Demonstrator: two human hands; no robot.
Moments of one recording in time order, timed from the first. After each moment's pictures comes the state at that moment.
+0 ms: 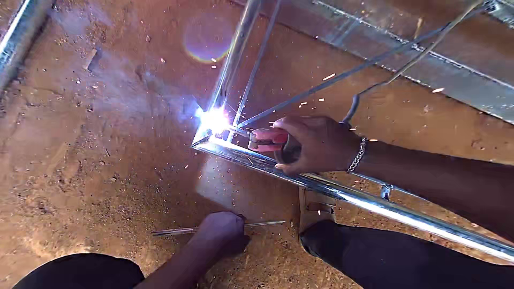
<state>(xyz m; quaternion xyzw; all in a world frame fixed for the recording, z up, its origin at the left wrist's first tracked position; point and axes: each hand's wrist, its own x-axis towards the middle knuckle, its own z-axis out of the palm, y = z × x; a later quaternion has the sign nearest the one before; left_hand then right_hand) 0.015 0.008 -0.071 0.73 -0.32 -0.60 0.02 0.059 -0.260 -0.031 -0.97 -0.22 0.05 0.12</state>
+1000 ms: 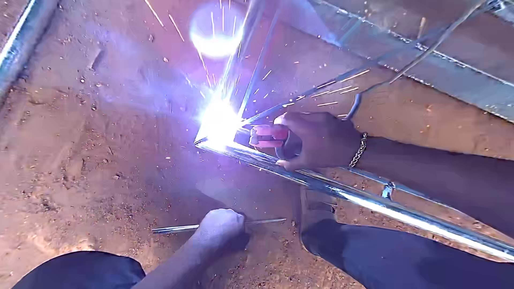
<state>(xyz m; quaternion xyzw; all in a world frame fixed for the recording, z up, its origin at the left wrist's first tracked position) 0.014 0.012 -0.069 0.74 -0.32 -0.59 0.04 0.064 -0.257 -0.027 -0.97 -0.21 0.07 0.11</state>
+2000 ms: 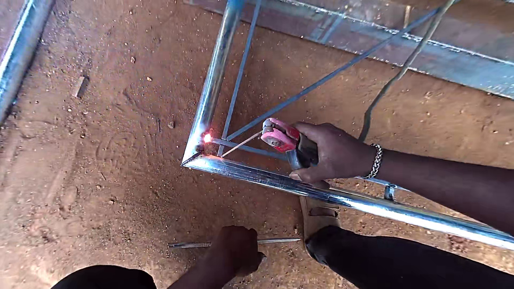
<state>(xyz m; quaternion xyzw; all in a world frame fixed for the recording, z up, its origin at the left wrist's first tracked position) 0.010 -0.033 -0.081 0.69 -0.36 -0.62 -0.02 0.048 -0.305 -0.035 -0.93 -0.06 0.12 0.35</state>
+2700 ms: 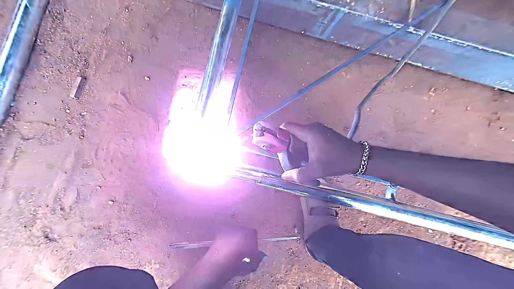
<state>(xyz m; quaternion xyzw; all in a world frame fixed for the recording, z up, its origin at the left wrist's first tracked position) 0.008 -0.035 -0.086 0.70 -0.33 -0.63 0.02 0.060 -0.301 -0.040 -0.93 -0.06 0.16 0.33</state>
